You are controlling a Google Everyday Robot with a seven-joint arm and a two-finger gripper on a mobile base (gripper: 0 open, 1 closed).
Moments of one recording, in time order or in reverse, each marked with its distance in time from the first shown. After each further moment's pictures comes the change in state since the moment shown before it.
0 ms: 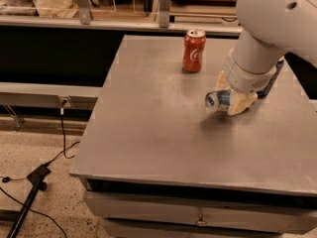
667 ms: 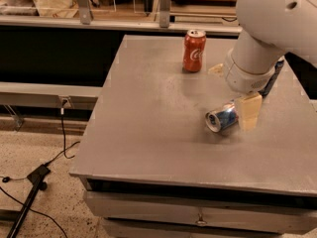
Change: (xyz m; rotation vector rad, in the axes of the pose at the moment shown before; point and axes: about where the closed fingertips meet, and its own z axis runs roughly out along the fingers) arm -0.004 0.000 0.000 0.001 -0.010 -0.010
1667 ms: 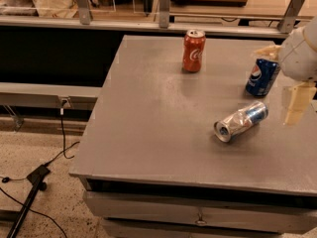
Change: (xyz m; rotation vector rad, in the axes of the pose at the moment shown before) arm 0.064 0.025 -0.051 0.062 -0.189 0.203
